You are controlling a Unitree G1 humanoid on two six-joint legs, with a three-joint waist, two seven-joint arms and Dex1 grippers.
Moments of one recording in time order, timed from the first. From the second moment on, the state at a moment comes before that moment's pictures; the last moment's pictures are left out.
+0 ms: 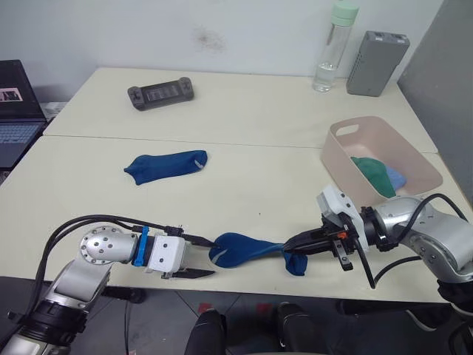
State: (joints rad) left arm -0.13 0.84 -0.15 -0.07 -0.18 -0.33 -1.31; right arm -0.41 -0.83 0.18 -0.48 0.66 0.84 1.17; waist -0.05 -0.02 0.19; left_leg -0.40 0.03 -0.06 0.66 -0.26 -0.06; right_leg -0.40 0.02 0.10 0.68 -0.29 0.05
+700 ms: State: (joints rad) left arm -0.11 0.81 -0.15 -0.07 -0.22 -0.30 -1.26; right arm -0.41 -0.83 0.19 -0.48 0.64 0.81 1.18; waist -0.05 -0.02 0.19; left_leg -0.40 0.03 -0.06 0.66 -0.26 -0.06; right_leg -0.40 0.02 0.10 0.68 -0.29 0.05
